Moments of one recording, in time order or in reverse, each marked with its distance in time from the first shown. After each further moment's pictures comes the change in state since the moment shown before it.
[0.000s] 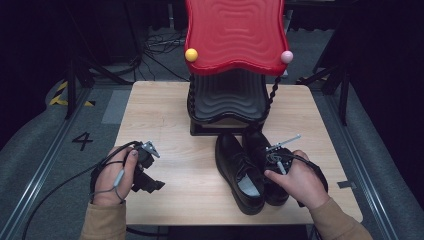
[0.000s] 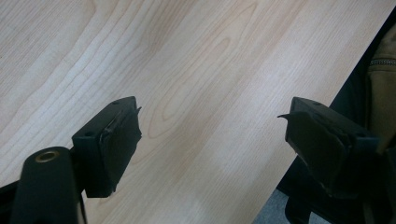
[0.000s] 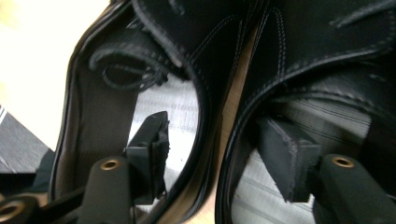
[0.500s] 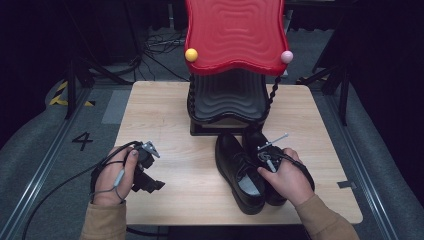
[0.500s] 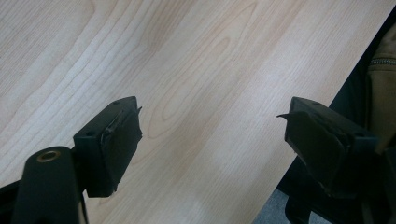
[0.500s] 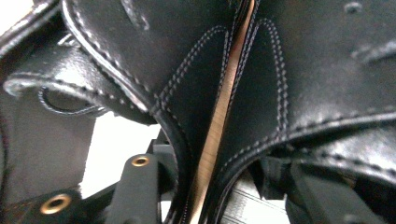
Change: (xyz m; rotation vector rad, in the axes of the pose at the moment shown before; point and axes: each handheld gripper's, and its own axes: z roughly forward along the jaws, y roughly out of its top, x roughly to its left) left arm 0.000 0.001 0.001 0.002 0.000 0.005; right arm 0.002 0.015 0.025 0.057 -0.112 -0.036
